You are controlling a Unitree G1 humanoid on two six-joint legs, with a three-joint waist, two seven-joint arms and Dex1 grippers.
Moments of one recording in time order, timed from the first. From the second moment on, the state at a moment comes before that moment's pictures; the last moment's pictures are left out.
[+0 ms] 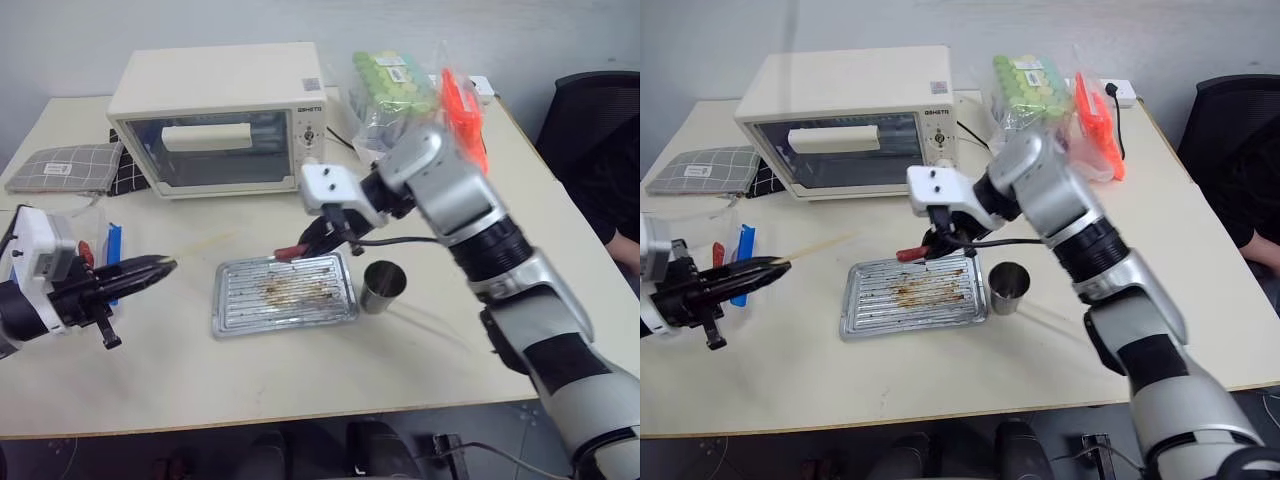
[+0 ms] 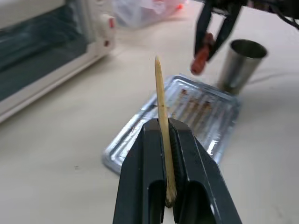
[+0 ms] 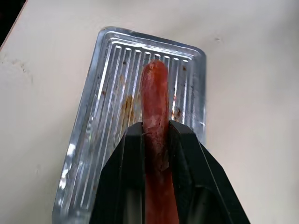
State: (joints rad) left arm 0.09 0.99 0.65 -0.45 -0.84 0.67 -0.95; right arm -1.26 -0.46 0.46 0.26 0.02 0.51 1.54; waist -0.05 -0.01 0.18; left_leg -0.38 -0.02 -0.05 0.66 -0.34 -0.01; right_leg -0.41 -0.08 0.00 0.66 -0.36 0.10
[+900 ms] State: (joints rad) left arm -0.26 1.04 0.33 -0.38 -0.82 0.66 -1.10; right arm -1.23 -0.71 0.46 -0.06 0.25 0.71 1.54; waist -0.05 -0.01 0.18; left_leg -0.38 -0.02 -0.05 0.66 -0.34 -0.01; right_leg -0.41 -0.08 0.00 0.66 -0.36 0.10
